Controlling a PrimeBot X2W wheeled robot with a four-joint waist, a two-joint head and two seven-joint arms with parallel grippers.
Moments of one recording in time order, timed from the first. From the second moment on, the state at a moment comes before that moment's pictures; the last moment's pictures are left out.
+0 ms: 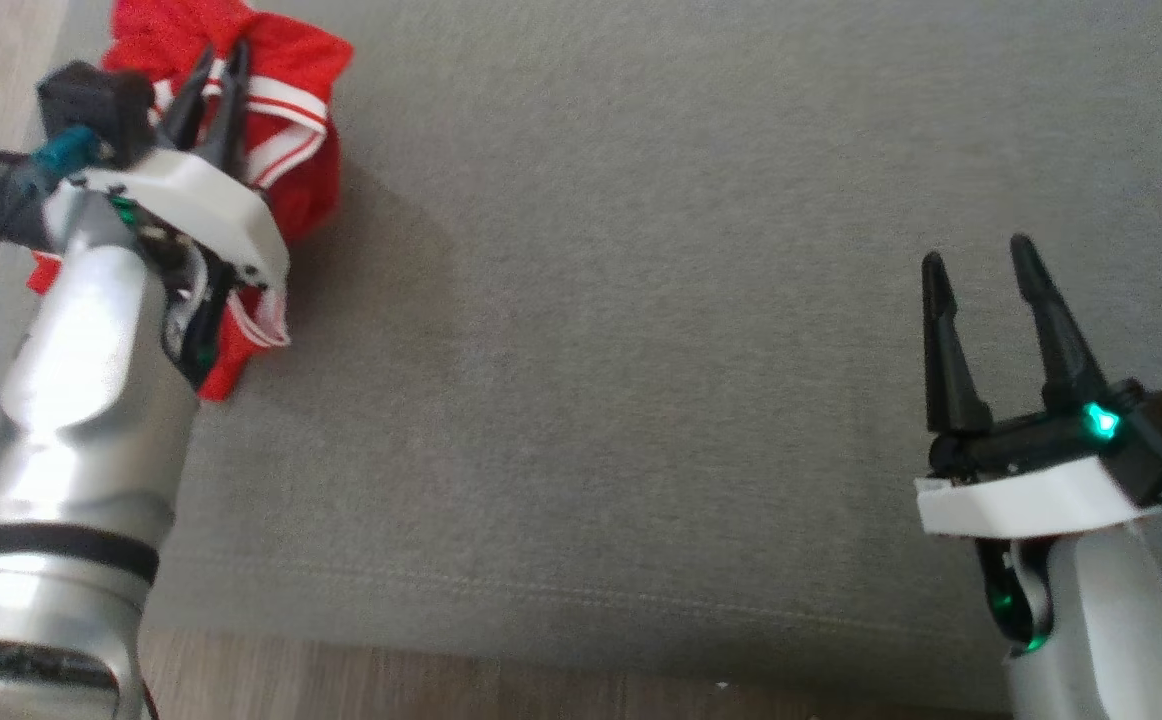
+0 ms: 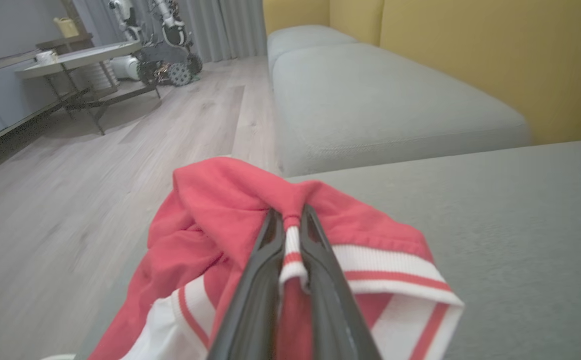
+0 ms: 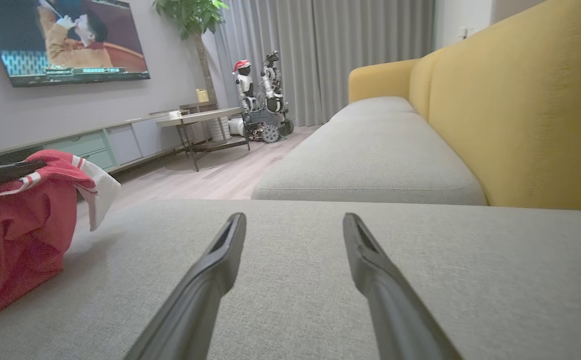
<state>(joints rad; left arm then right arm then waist) -0.88 0.22 -0.35 0.87 -0.28 -0.12 -0.25 -0.20 -0.12 0.16 0.16 0.08 0.13 -0.25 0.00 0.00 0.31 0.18</state>
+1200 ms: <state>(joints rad) -0.90 0.05 -0.69 0.82 -0.18 -0.10 -0.20 -0.24 -0.05 0.18 0.06 0.20 0.13 -0.25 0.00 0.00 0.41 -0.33</state>
